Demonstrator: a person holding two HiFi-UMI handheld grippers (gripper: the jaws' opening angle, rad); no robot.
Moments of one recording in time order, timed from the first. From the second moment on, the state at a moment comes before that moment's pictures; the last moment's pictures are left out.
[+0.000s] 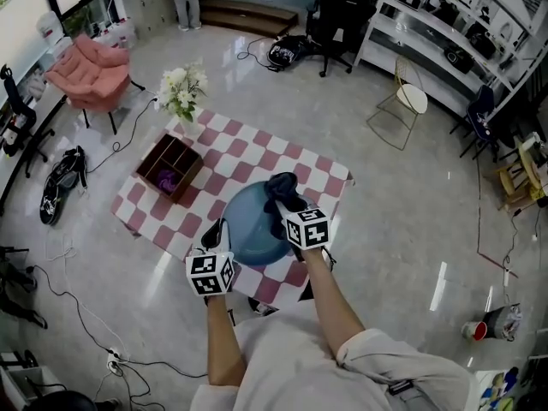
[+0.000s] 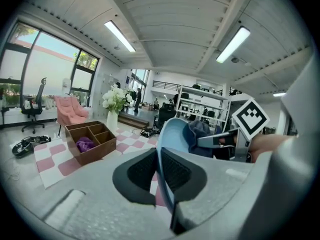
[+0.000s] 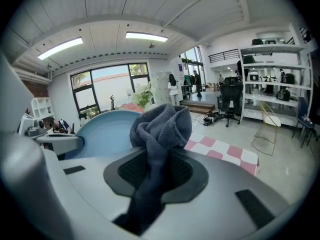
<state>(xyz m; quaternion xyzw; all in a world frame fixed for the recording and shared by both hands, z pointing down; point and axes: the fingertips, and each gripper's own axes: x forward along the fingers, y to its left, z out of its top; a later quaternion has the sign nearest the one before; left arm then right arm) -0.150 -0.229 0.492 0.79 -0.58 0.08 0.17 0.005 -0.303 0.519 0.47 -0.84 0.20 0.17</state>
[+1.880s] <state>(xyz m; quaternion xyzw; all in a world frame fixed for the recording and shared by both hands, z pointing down) -0.143 -0.239 0.486 0.77 -0.60 0.05 0.19 -0.087 -0.263 0.518 0.36 -0.89 0.15 0.22</state>
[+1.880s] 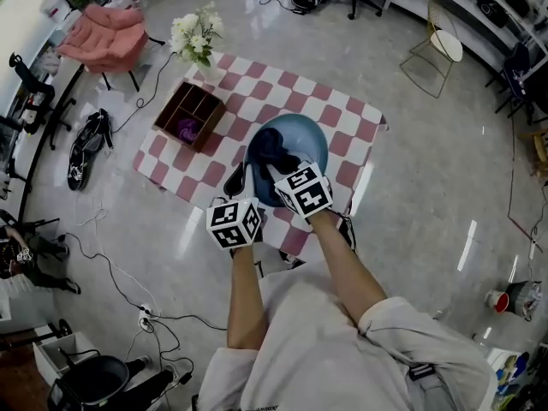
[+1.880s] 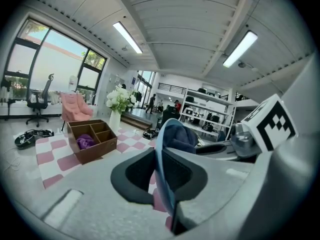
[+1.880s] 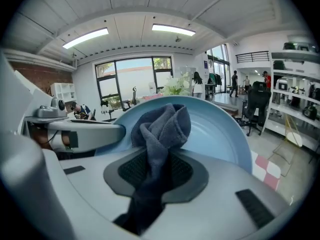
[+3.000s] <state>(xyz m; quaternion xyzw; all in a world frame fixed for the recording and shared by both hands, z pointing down) -0.171 -0.237 0.492 0.76 -0.62 0.01 0.21 -0.028 -0.273 0.552 0.41 -0.86 0.18 0.25</state>
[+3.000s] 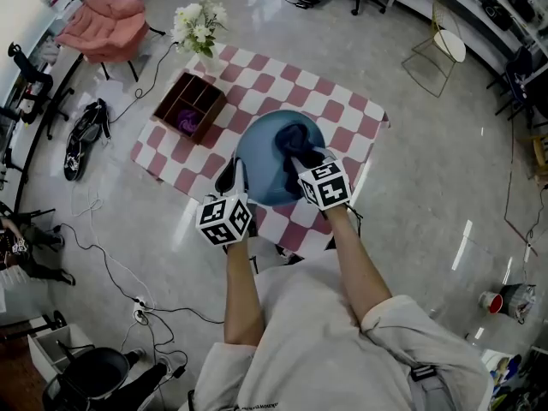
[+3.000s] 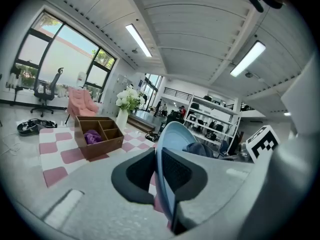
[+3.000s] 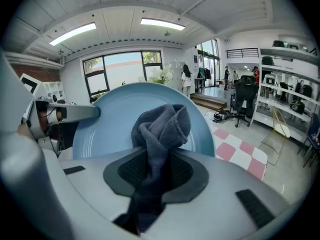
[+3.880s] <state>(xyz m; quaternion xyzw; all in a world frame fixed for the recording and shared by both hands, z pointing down) -0.150 -0.227 0.535 0.76 -0.59 0.04 0.27 -0.110 -0.233 0.556 0.33 -0.90 0.15 0.27</state>
